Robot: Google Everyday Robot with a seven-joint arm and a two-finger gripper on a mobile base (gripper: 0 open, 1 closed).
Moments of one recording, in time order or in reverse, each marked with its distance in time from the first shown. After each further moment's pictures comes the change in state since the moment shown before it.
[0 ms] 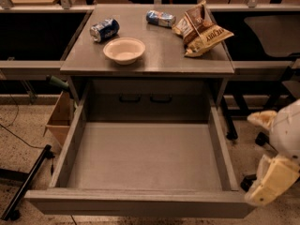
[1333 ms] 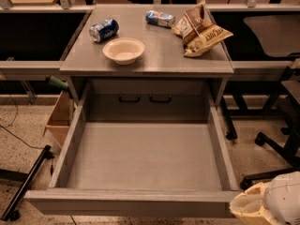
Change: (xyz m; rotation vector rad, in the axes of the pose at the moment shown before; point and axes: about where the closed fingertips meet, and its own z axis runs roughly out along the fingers) arm 0.055 0.076 0.086 -0.122 -0.193 0.180
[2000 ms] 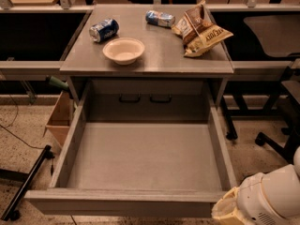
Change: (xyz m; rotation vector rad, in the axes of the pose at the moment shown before) arm 0.011 0.003 0.058 -0.086 0.116 0.012
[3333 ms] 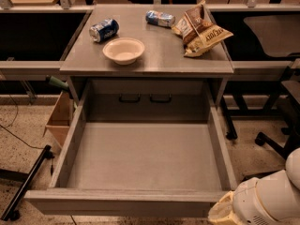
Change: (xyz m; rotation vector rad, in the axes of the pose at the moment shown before) arm 0.009 -0.005 0.026 -0.027 -0.010 -0.003
